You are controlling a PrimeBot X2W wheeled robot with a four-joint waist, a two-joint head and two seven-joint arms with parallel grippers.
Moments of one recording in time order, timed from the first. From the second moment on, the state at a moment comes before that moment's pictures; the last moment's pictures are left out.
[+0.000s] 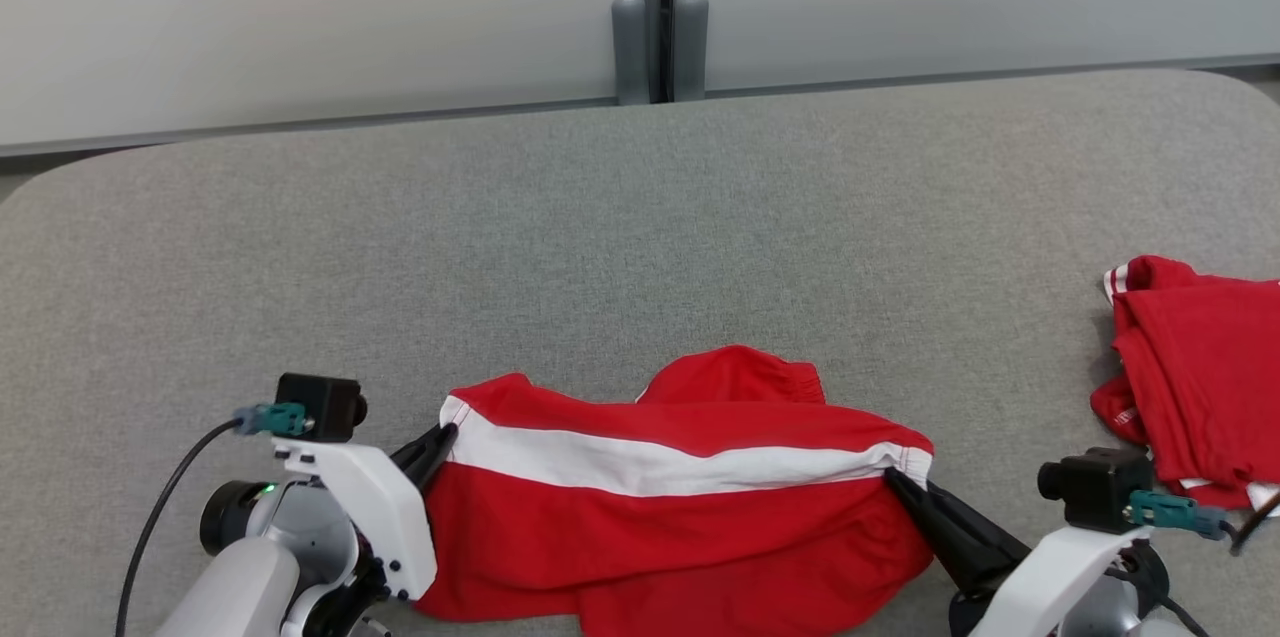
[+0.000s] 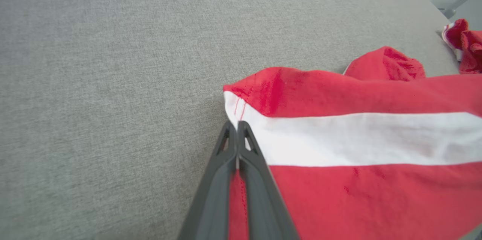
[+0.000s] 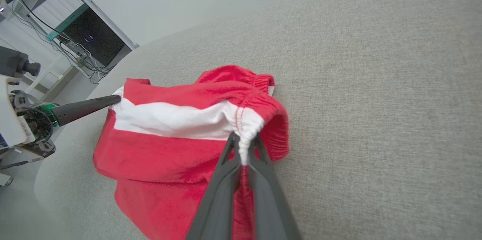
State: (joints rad) left arm -0.33 0.28 -0.45 0.48 -0.69 -0.13 0.27; right arm -0.13 -0.41 0.58 0.11 0.85 0.13 0.02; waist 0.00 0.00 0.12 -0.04
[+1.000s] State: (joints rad) left arm -1.11 0.36 -0.41 0.50 -0.59 -0.12 0.19; right arm -0.99 -0.54 0.63 0.18 1.12 0.13 -0.05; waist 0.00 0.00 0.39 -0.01
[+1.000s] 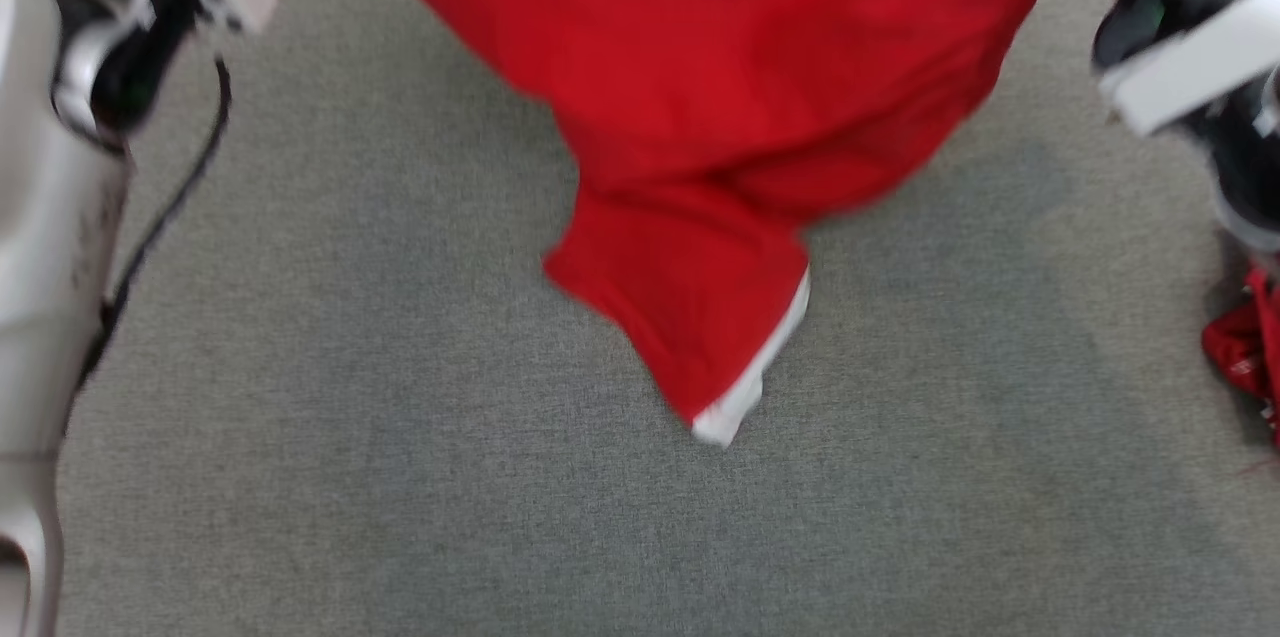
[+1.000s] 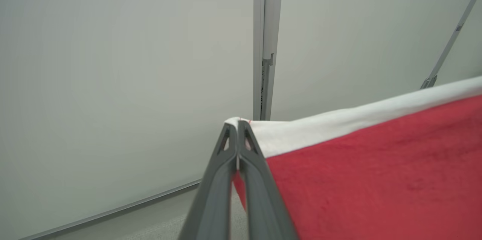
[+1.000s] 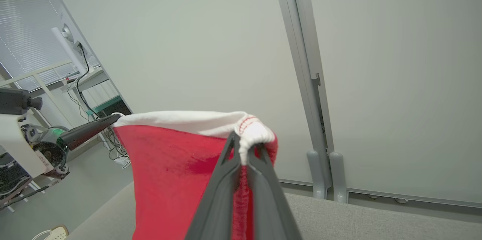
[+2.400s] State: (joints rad) left arm -0.87 0.56 -0.90 0.55 -1.03 -0.13 0.16; right arm -1.01 -0.64 1.27 0.26 1.32 0.13 -0.24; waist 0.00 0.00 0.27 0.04
